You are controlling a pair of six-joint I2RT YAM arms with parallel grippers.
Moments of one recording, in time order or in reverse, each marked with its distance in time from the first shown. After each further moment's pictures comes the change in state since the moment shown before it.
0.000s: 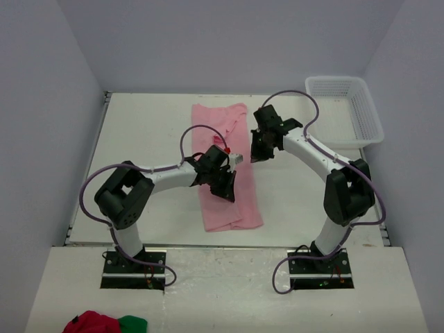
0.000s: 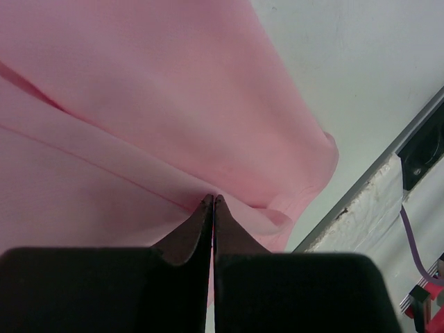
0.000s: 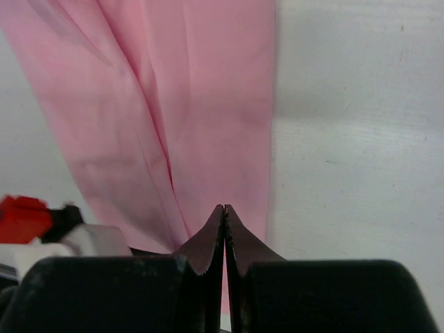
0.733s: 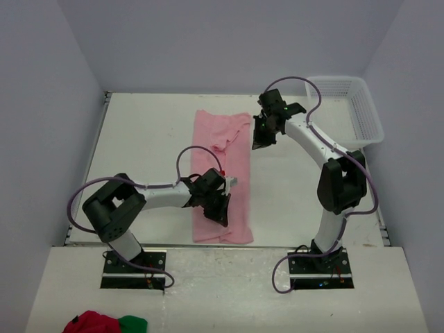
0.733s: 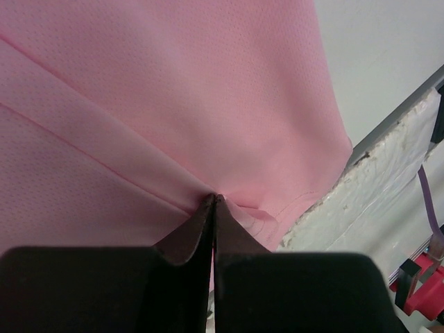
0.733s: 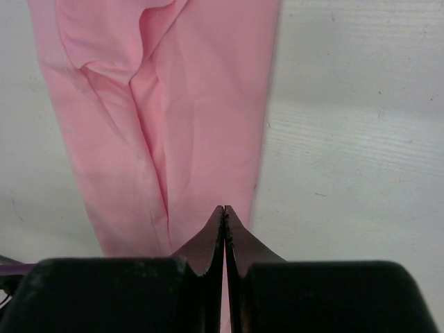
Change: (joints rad) left arm -0.128 -0.101 -0.227 0.047 -0.042 -0.135; right arm -0.082 0.133 0.251 -0.097 -0.069 -0.084
